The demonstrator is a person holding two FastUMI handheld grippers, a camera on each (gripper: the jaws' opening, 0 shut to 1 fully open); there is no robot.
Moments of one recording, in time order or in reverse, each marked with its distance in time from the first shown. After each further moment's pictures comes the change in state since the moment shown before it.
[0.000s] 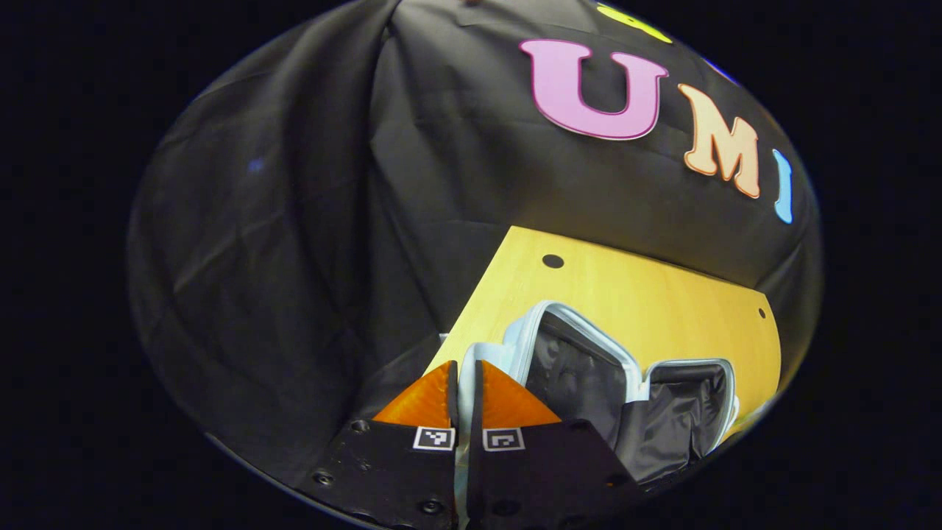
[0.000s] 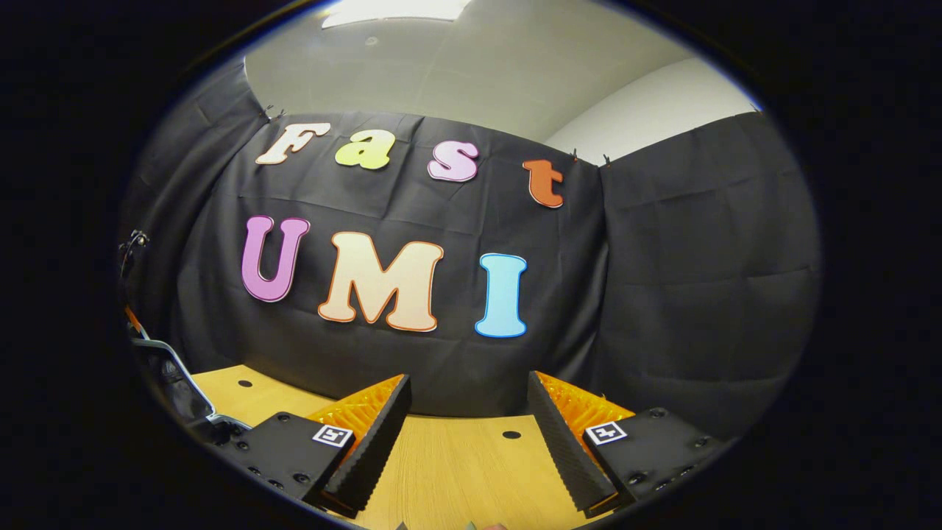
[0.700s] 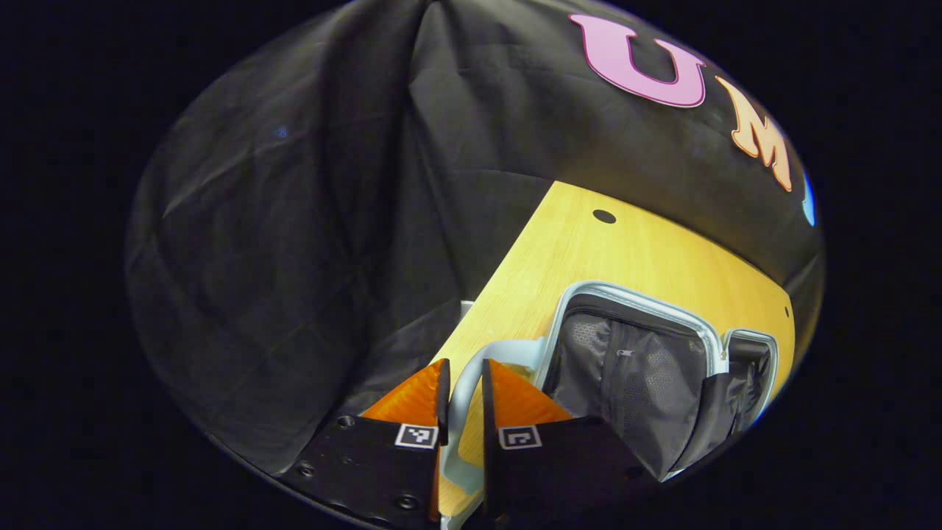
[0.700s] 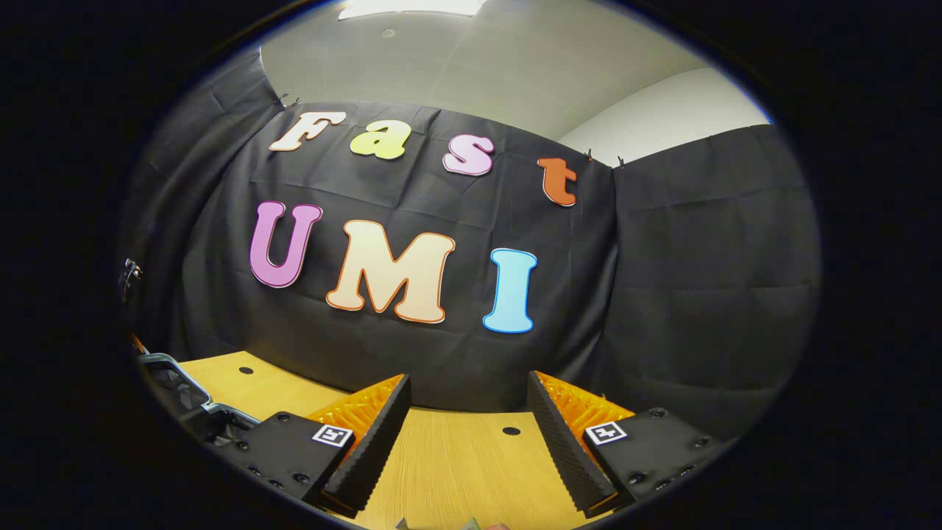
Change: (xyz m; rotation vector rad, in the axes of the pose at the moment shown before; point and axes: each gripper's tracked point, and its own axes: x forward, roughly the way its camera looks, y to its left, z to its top) left arm 0.058 0.047 -0.082 -0.063 0.072 0.120; right arm -0.007 0.015 -0.002 -0.035 0.020 0.028
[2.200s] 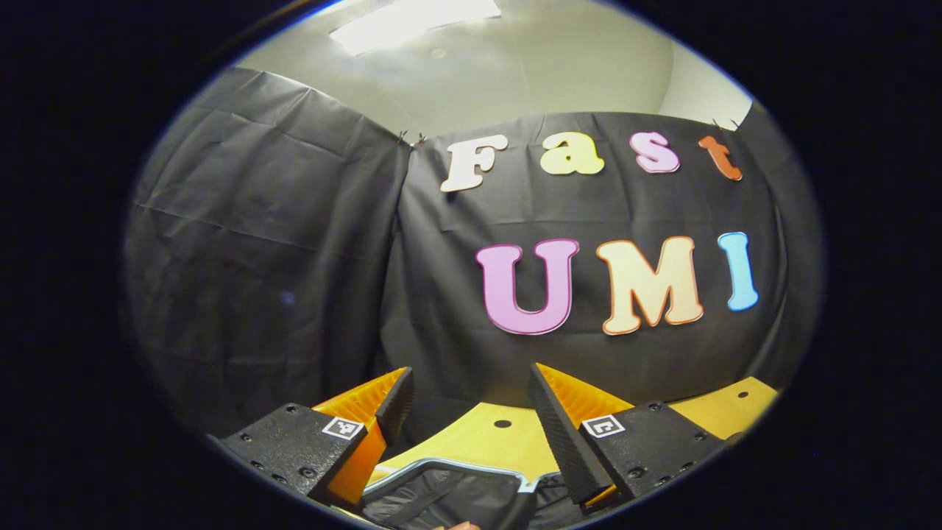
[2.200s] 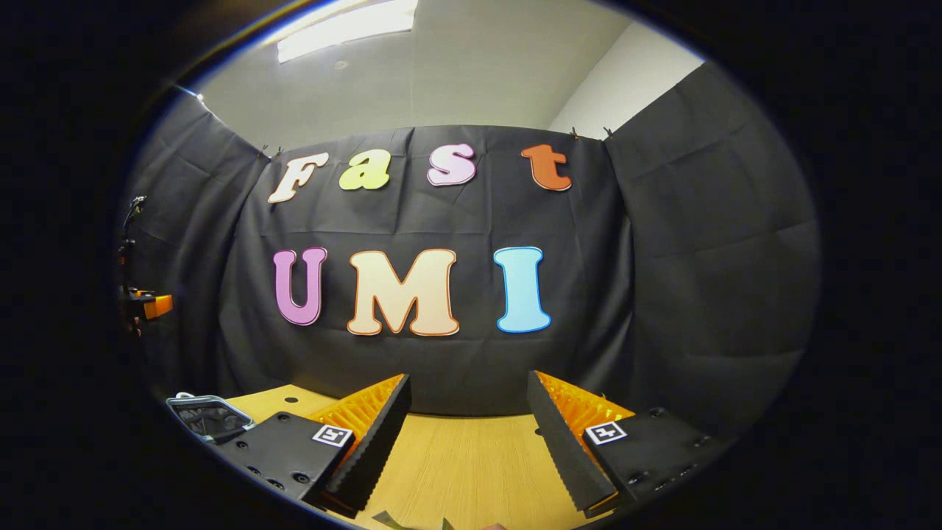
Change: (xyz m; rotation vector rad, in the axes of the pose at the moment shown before) left arm -0.367 -0.133 0.086 0.010 -0.971 -0.071; right arm 0.013 -0.085 -0.007 0.223 -0.009 0.176
